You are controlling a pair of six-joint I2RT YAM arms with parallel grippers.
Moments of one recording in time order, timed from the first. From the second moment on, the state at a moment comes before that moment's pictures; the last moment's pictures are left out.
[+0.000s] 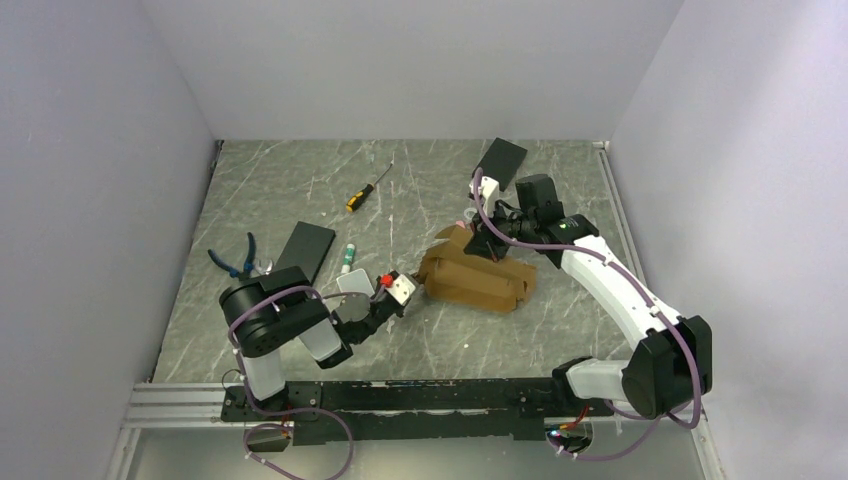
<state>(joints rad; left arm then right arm) -0.98 1.80 0.27 1.53 -0.20 0.19 0.37 1.28 1.03 -0.52 -0.65 -0.31</state>
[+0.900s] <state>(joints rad) -0.99 1.67 0.37 1.21 -0.16 0.27 0.38 1.31 1.07 -0.59 -0.67 -0.36</state>
